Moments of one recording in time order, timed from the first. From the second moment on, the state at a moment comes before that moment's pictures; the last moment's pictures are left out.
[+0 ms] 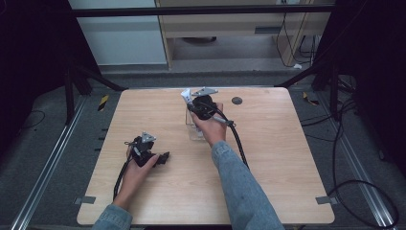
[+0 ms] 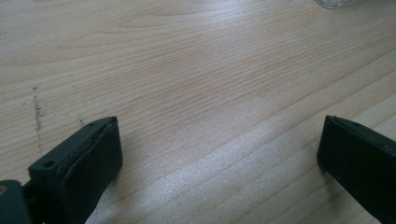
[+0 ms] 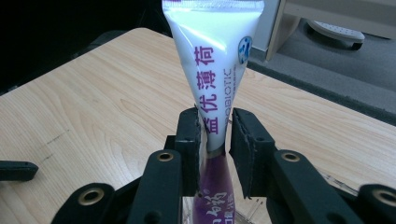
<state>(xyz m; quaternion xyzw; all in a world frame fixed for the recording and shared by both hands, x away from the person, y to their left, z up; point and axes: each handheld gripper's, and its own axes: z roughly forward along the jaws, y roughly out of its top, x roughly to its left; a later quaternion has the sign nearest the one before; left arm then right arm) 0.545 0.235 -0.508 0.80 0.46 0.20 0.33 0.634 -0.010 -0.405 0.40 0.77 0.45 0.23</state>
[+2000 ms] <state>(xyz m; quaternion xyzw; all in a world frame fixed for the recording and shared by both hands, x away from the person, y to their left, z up) 0.546 0.235 -0.508 0.80 0.46 0.20 0.33 0.589 -0.069 -0.362 0.39 0.77 0.45 0.21</state>
